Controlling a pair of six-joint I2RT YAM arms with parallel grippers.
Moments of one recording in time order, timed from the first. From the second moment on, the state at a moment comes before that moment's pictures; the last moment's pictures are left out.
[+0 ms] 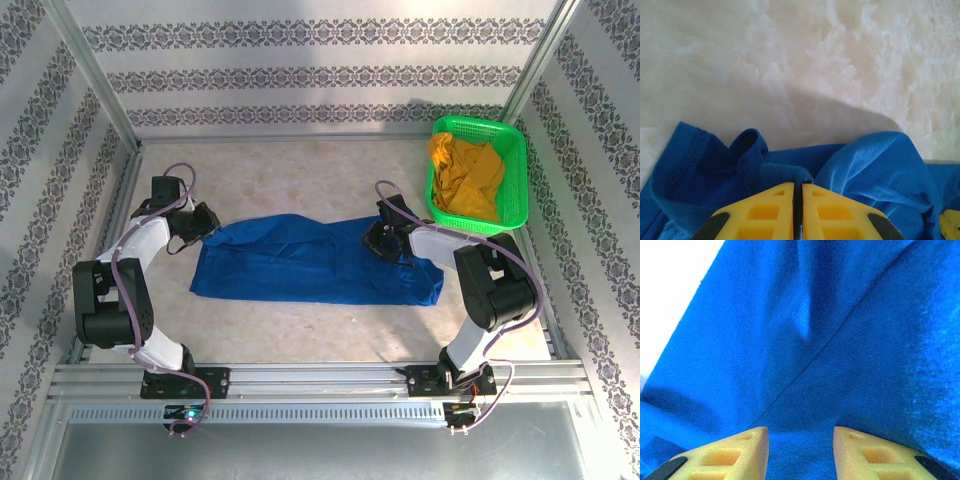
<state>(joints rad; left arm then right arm) 0.13 1.56 0.99 -0.44 0.42 -0.51 0.35 1.70 0.89 -0.24 -0.14 0.99</state>
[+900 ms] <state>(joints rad) 0.13 1.69 1.09 -0.46 0.22 -0.48 0.34 1.62 0.89 -0.26 -0.13 0.99</state>
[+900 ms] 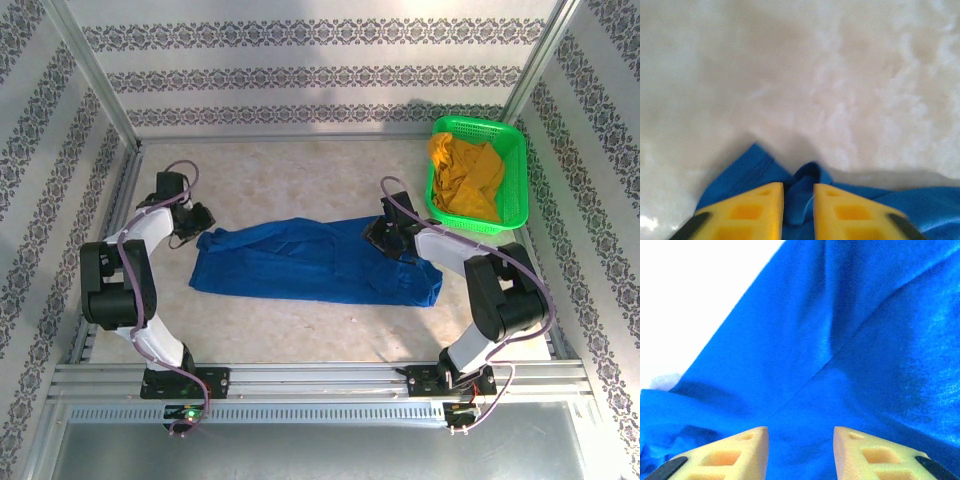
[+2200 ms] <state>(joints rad) 0.13 1.78 1.12 -0.49 0.30 -0.44 0.60 1.93 1.22 -0.24 -0.15 1.15</state>
